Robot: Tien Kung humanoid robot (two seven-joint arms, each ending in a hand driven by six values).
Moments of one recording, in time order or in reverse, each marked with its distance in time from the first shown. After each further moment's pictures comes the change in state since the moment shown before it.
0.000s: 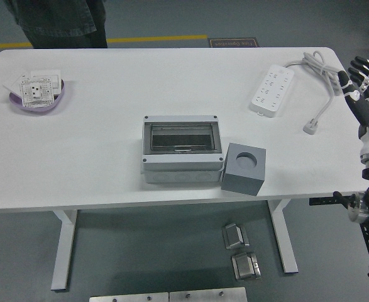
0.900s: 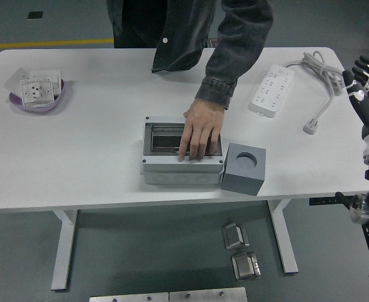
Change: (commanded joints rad) left arm 0.008 0.001 -0.035 0.000 0.043 -0.006 -0.003; right arm -0.018 0.002 0.024 0.019 0.002 0.003 0.006
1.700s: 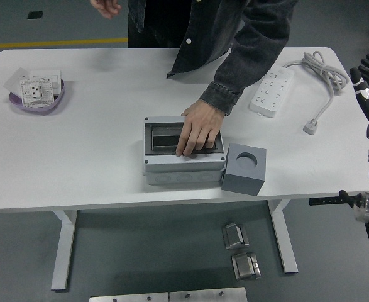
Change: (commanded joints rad) left arm 0.000 -0.017 -0.004 0.000 0.001 0.001 0.002; right arm 0.007 -0.004 0.021 -0.014 -0.002 0.010 -0.006
